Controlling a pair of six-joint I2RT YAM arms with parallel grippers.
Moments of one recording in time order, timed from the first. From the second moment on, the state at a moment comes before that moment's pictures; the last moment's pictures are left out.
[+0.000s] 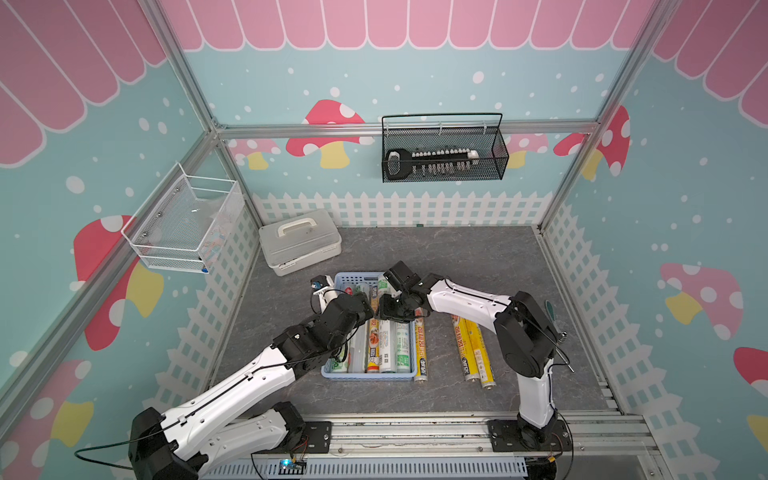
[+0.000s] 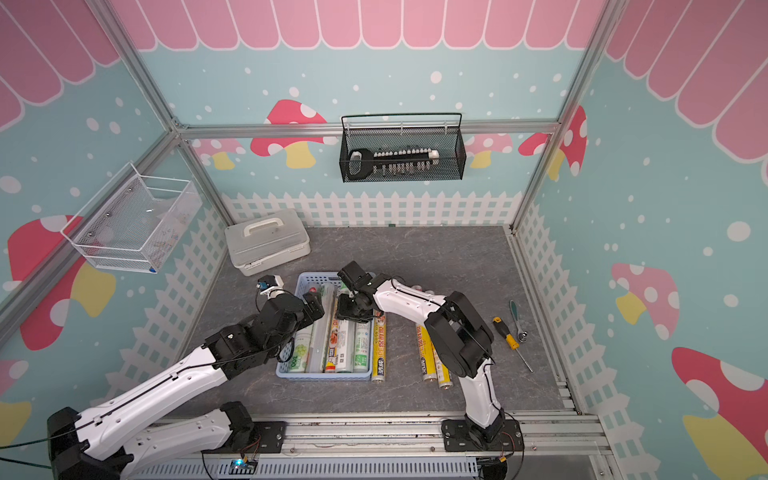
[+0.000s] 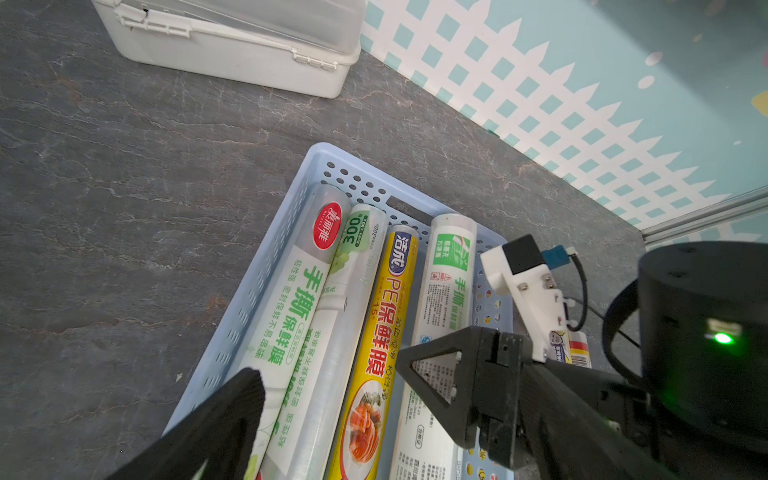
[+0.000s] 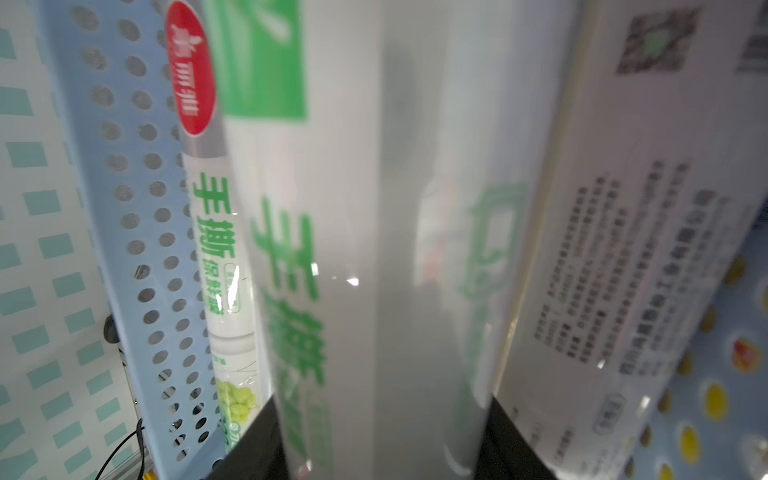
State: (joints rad) left arm -0.78 1.01 0.84 -0.55 -0.56 -0.96; right arm 0.80 2.00 1.49 -0.59 -0.25 0.81
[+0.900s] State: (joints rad) left arm -0.77 1.05 0.84 -0.55 -0.56 -0.96; right arm 0.81 1.99 1.52 -0.66 -0.16 0.81
